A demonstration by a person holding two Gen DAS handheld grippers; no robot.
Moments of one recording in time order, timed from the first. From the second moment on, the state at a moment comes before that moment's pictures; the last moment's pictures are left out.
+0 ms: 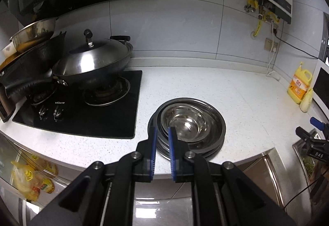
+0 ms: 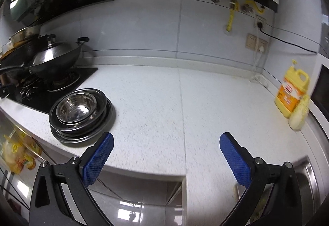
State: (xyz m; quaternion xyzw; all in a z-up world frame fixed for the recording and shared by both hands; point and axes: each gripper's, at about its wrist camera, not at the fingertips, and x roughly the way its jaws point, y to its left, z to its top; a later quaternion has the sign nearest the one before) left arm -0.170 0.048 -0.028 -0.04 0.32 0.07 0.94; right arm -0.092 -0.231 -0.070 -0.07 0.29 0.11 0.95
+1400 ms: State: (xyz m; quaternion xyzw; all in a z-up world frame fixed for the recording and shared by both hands) left arm -0.236 0.003 0.004 -0.02 0.31 0.04 0.95; right arm -0.155 -0.251 -0.038 -0.03 0.31 0.11 0.94
